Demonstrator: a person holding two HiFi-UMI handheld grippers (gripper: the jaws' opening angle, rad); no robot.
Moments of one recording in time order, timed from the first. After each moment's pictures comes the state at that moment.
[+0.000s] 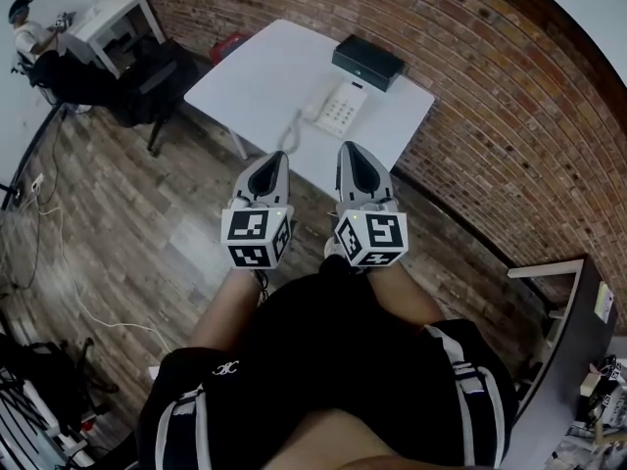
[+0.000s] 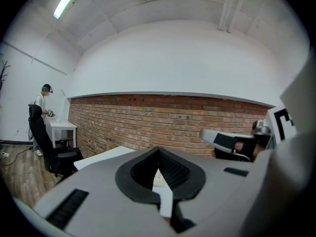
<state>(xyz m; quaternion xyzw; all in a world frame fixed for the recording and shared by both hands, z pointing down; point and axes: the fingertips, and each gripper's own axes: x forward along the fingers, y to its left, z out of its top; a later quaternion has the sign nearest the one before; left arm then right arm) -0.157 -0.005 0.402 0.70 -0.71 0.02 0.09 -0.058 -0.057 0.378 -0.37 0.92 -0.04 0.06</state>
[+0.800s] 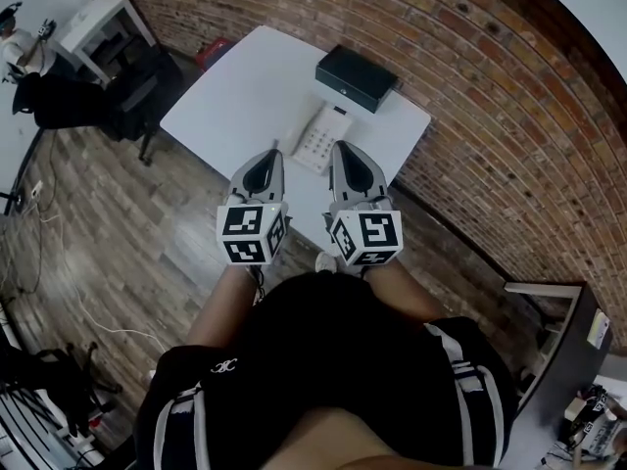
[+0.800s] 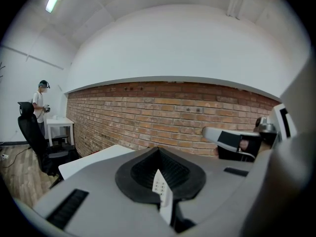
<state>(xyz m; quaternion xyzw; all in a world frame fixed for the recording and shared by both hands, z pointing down) -0.157 -0.184 0.415 0.69 -0.71 0.05 0.12 -0.061 -0.231 0.388 -0.35 0.93 -0.06 0.04</state>
